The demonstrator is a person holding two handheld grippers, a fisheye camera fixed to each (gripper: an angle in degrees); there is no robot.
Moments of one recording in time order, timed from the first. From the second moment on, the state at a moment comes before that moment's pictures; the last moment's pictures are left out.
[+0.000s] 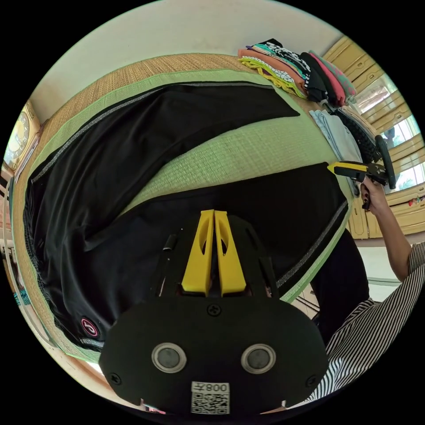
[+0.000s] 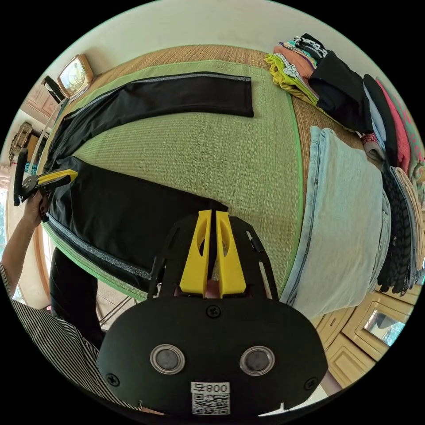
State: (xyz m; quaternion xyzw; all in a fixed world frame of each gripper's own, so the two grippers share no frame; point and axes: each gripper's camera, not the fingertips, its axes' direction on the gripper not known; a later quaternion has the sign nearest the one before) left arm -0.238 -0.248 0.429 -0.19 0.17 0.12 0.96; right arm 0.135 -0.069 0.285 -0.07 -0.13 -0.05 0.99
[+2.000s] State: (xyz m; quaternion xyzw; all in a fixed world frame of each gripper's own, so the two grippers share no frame) left arm -0.437 0.026 0.297 -0.19 0.19 0.00 0.96; right arm -0.074 -0.065 0.372 -0.09 -0.25 -0.32 0.91
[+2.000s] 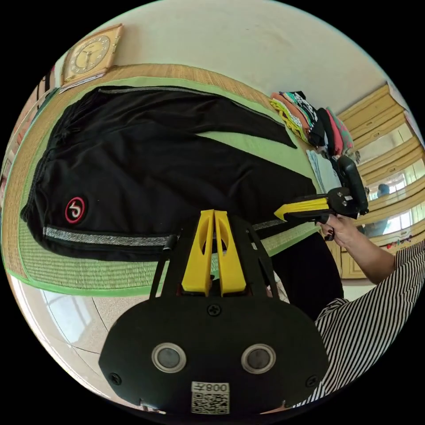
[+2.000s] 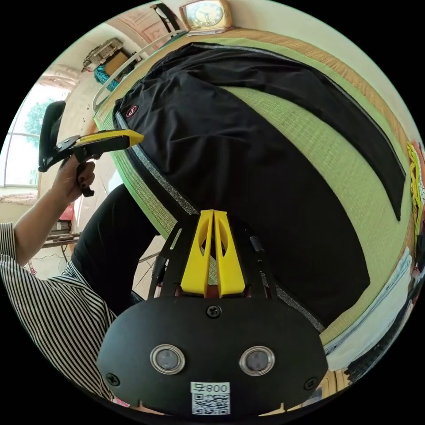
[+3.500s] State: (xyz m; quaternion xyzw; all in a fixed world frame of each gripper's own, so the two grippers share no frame) left arm -0.792 0.071 0.176 0.05 0.11 -0.25 0.96; right arm -0.064 -0.075 0.417 -0.06 -0.30 -0.35 0.89
